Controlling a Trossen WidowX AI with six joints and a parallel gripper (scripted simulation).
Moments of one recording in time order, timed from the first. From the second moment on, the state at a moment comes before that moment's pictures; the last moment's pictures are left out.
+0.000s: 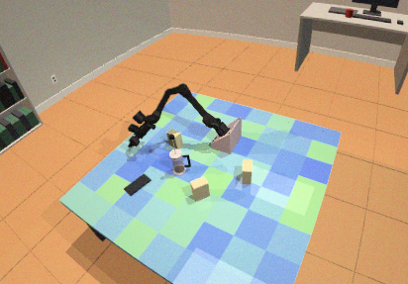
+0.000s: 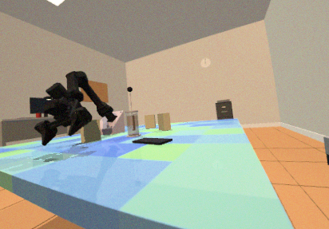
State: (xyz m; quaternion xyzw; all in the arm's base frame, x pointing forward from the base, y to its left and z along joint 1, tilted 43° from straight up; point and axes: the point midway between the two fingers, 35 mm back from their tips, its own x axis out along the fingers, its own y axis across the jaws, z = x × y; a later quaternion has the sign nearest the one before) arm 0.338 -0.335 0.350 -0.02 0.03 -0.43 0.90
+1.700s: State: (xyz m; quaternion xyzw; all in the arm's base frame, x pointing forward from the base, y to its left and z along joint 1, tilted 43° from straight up) arm 0.230 0.114 0.253 -0.29 0.12 -0.20 0.93
